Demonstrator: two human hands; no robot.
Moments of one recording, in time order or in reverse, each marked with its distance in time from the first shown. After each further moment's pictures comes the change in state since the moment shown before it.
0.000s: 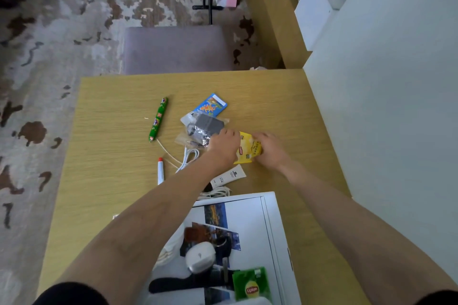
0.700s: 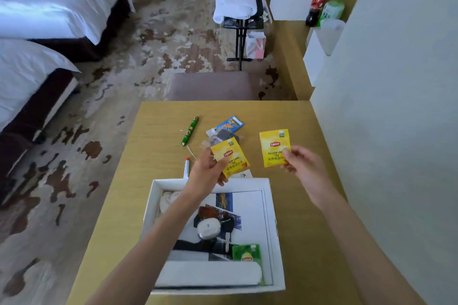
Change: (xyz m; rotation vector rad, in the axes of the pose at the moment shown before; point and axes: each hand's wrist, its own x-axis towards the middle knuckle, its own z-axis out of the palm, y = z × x) left_hand -0.200 0.027 -0.066 -1.394 0.427 -0.273; right_hand -0.166 -0.037 -0.089 1.125 0.203 0.012
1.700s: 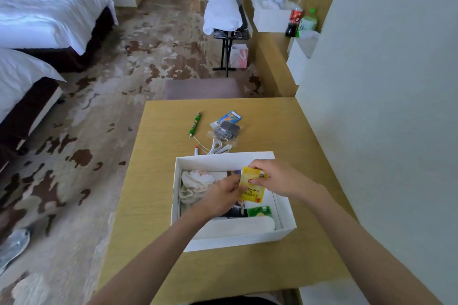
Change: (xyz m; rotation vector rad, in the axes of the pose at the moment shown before) left_hand -0.116 -0.029 -0.027 0.478 -0.401 0.187; right_hand -0.122 -0.023 0.077 -1.016 -0.470 -0.217
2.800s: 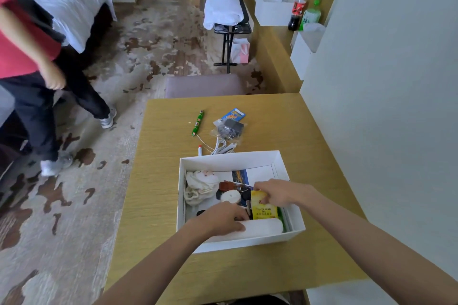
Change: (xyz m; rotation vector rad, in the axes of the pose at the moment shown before) left_hand -0.003 -0.051 0.016 0.417 -0.425 -0.037; right_hand 0.040 0.048 0.051 -0.259 -0.453 0.149
